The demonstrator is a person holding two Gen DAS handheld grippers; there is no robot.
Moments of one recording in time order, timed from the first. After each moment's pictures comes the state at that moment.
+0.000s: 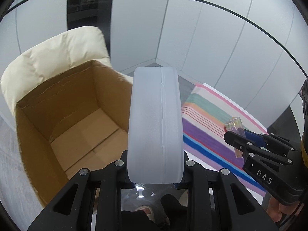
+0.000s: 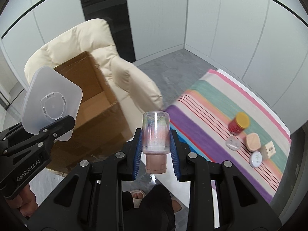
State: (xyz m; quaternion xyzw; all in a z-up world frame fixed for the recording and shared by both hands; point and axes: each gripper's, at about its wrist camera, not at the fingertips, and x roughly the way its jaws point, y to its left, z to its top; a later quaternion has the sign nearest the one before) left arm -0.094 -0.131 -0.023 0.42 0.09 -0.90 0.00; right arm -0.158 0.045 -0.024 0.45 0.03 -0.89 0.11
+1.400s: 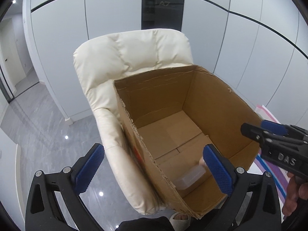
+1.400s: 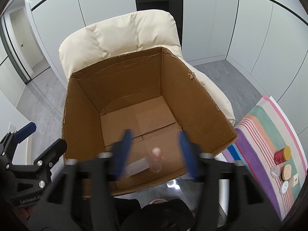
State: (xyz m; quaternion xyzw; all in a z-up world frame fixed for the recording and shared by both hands) left arm -0.014 -0.292 -0.022 0.39 0.10 -0.89 0.20; right arm -0.167 -0.125 -0.028 0.44 0.07 -0.87 0.22
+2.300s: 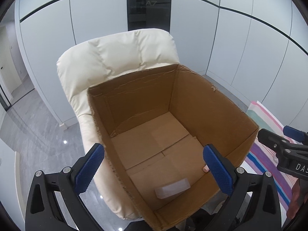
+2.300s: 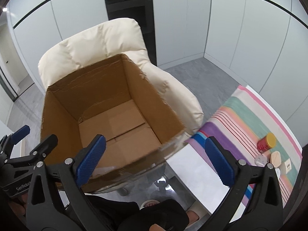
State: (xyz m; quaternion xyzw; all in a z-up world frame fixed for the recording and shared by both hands) left arm -0.048 -0.246 -0.020 0.39 0.08 -0.90 0.17; right arm -0.178 -0.048 -0.025 0.44 0.04 -0.89 0.14
